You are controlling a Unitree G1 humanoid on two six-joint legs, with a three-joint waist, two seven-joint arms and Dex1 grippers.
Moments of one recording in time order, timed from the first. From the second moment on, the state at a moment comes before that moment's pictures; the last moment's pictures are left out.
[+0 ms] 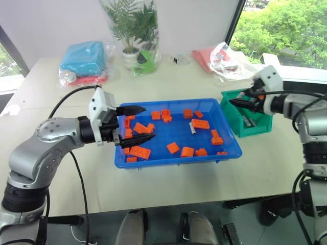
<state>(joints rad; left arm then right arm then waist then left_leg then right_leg) -0.40 0.76 0.09 -0.44 -0.74 0.66 -0.92 -0.74 -0.85 -0.05 0.31 0.16 0.70 0.85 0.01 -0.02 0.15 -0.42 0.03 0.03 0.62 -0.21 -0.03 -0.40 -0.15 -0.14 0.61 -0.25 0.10</state>
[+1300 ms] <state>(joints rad) -0.37 0.77 0.11 -0.48 -0.75 0.67 -0.88 -0.56 -0.42 -0.10 -0.18 0.43 1.42 0.50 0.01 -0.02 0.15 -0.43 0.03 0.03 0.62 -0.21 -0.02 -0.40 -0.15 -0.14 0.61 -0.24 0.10</state>
